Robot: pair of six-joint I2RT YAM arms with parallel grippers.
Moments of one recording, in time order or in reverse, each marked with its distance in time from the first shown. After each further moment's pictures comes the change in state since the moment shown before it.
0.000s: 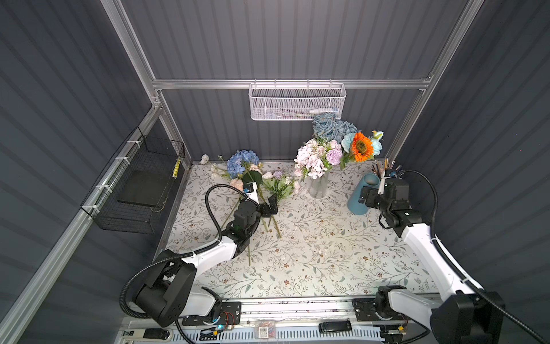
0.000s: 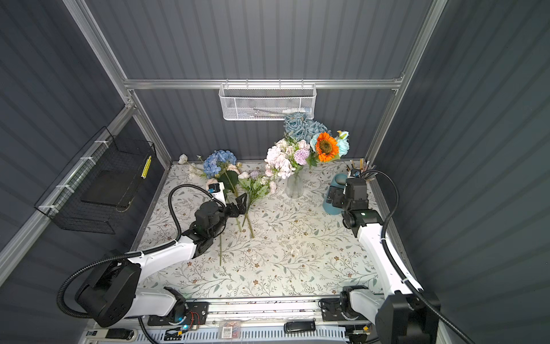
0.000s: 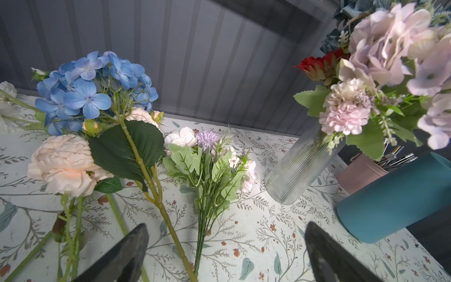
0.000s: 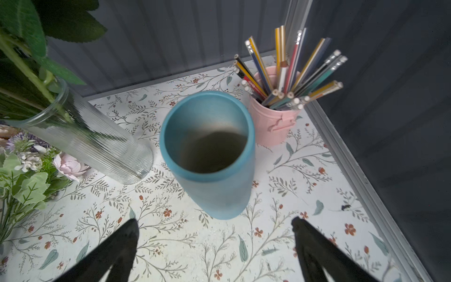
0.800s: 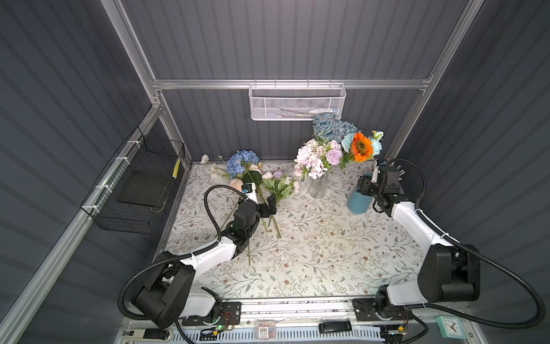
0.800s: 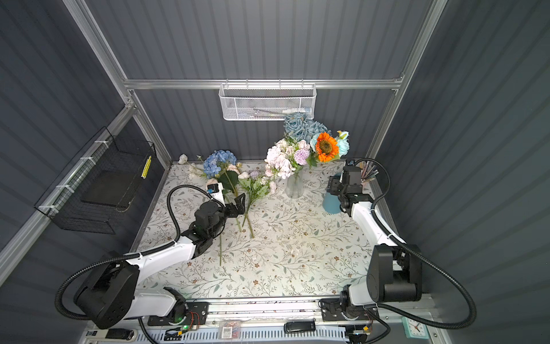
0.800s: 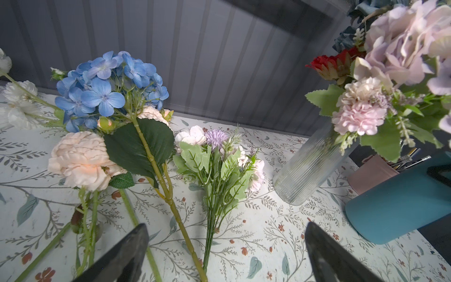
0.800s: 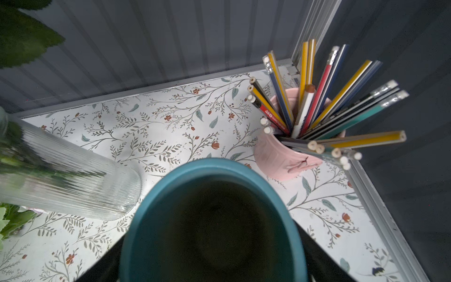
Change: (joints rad) left arm 0.000 -0.016 0.000 -0.027 -0.039 0.001; right arm -0.037 0.262 0.106 0.164 -0.038 -0.057
